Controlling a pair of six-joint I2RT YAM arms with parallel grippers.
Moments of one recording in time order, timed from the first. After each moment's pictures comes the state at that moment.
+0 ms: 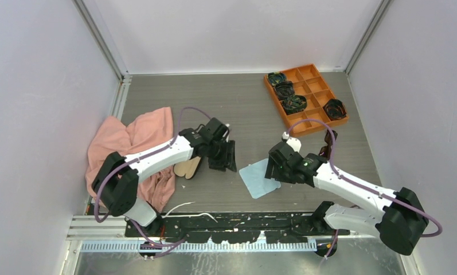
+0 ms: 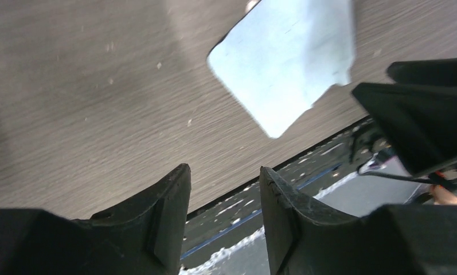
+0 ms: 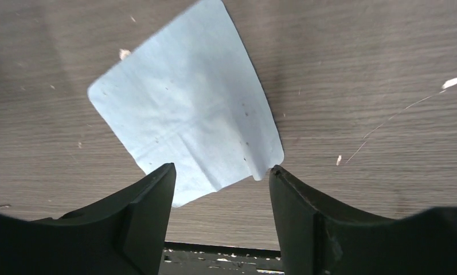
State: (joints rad) left arm -0.78 1.54 1.04 -0.61 0.26 -0.70; right arm 0.78 1.08 0.63 -0.65 0.22 0.92
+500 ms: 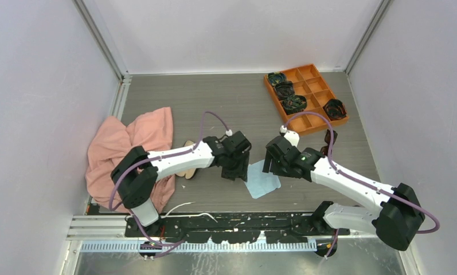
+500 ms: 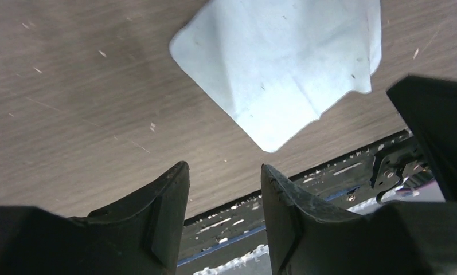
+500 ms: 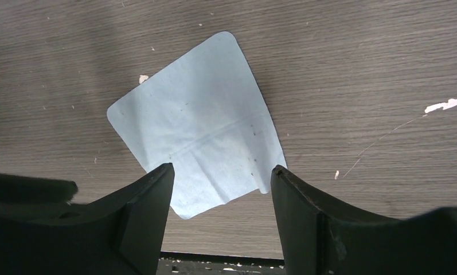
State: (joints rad) left arm -0.96 1.67 1.15 -0.62 0.10 -0.82; right arm 0.77 1.13 0.75 -0.68 0.30 0.88
